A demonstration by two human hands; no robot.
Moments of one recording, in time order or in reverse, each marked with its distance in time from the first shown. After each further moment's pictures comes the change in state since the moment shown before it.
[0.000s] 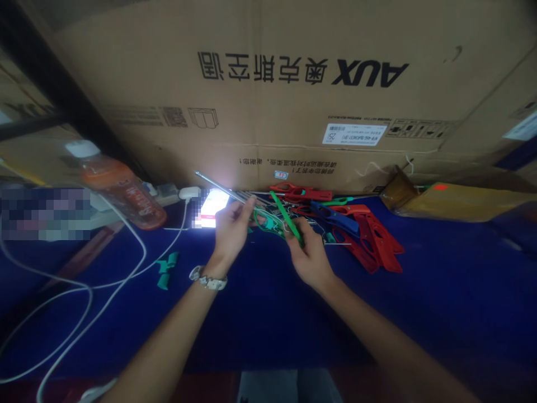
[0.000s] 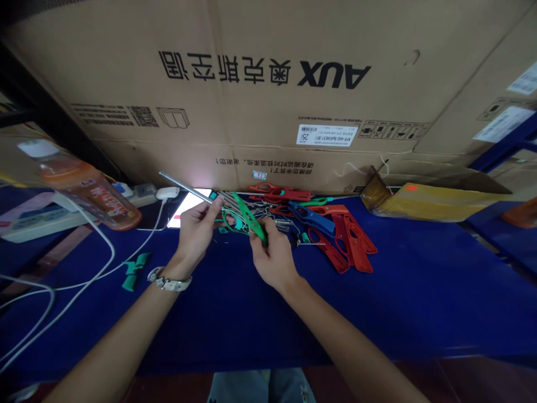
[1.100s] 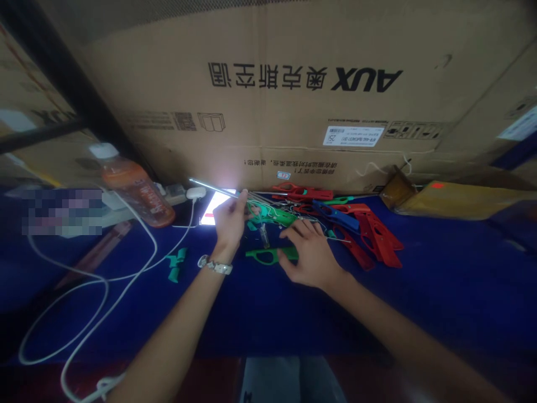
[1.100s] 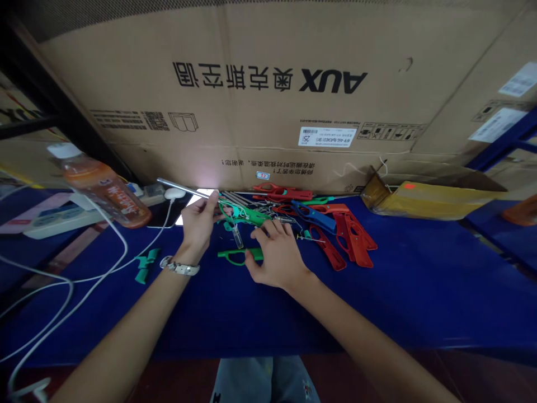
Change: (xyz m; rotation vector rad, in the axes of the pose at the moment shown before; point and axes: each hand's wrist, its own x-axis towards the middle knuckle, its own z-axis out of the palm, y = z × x) left_hand 0.015 -0.008 -0.009 -0.076 0.186 -0.023; right_hand -0.008 -0.007 -0.008 -0.730 -0.171 -0.393
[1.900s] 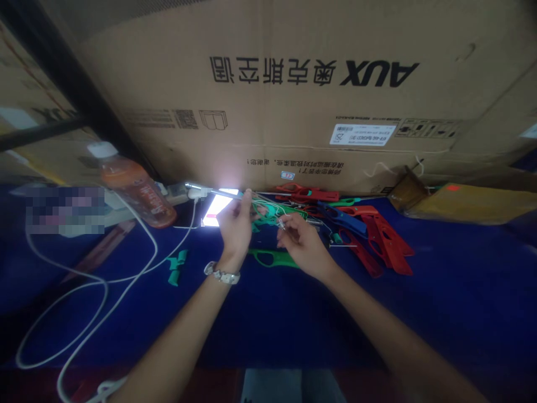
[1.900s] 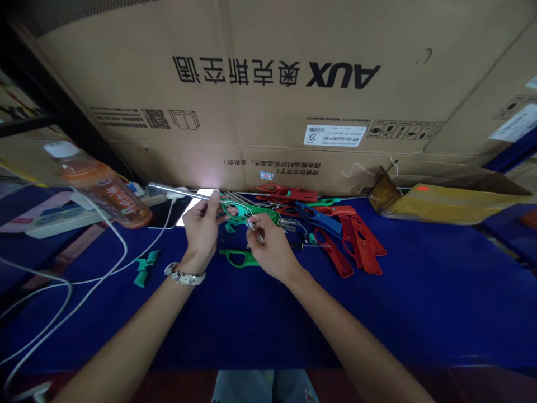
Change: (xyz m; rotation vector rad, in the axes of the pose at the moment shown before) left_hand -0.012 0.001 0.012 -0.039 0.056 0.098; right_hand 0.027 0.005 0.030 1.048 0.040 0.262
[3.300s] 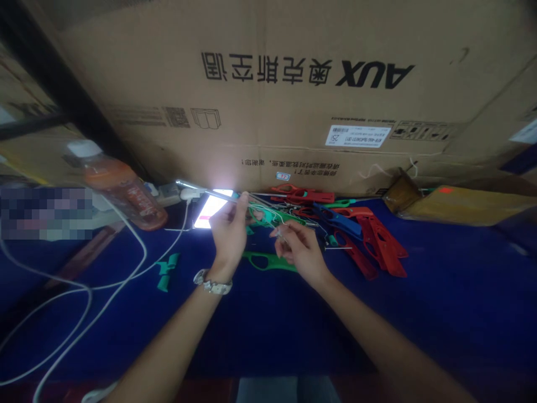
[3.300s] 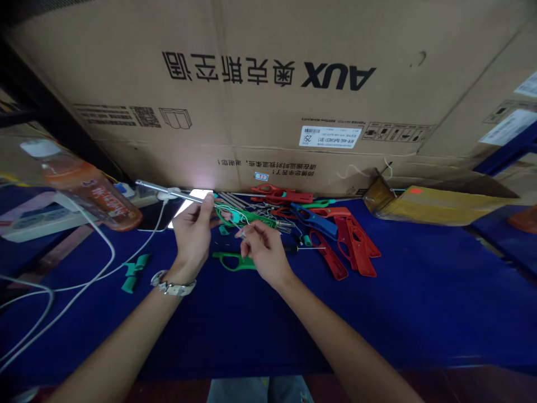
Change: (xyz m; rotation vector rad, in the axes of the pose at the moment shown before) left_hand -0.006 0.005 -0.001 0.016 -0.035 0.032; right_hand -0.005 -0.020 0.005 0.376 0.074 0.207
